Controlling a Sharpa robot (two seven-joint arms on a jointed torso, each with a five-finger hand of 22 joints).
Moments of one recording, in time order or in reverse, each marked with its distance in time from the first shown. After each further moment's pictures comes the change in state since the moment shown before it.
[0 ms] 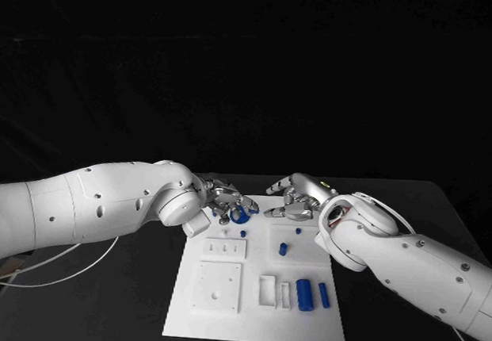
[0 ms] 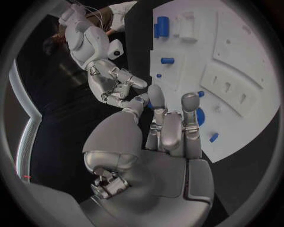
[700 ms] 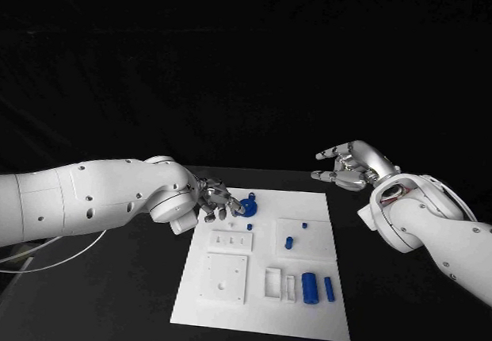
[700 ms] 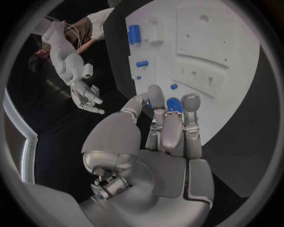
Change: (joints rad) left arm -0.001 -0.090 -0.026 0.076 -0.205 -0.007 -0.094; left_hand -0.030 -0.020 0.028 -0.040 0.052 0.013 0.013 -0.009 0.034 0.000 0.000 0.034 -0.038 0.005 -0.002 0.008 0.023 -0.001 0.019 0.013 -0.006 0.032; right arm -0.006 -0.120 0.113 0.021 0.090 -0.126 0.046; right_hand 0.009 -0.002 0.050 -0.003 0.031 0.075 -0.005 0.000 0.000 0.000 0.000 0.005 -0.003 0.000 0.000 0.000 0.005 0.000 0.000 0.000 -0.004 0.000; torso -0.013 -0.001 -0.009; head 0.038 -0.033
